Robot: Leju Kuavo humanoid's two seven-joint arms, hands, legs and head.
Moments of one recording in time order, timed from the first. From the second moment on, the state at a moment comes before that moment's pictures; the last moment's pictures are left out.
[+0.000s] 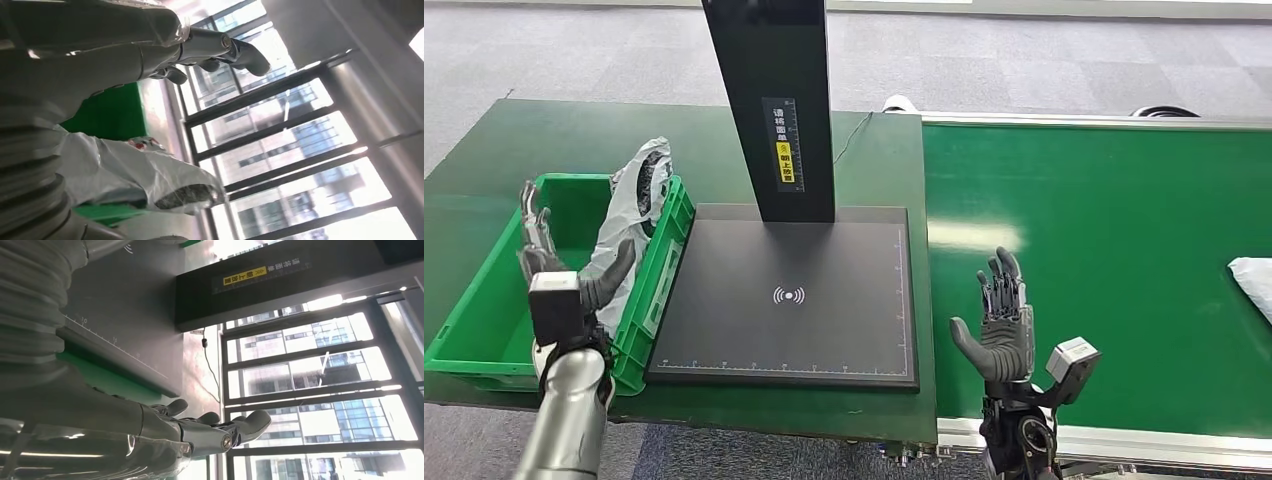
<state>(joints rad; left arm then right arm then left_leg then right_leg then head) -0.28 -0.02 0.10 -1.33 -0.33 0.39 -0.62 -0.15 0.20 -0.10 -1.13 -0.04 0.30 -0.70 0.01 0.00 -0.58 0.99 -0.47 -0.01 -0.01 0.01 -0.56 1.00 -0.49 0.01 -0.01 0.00</state>
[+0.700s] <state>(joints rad) -0.03 -0.14 -0.15 -1.54 -0.28 0.19 -0.60 -0.12 0.22 -0.07 -1.17 0.08 0.23 -0.66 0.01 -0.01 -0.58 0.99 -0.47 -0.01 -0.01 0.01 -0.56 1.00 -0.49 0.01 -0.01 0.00</state>
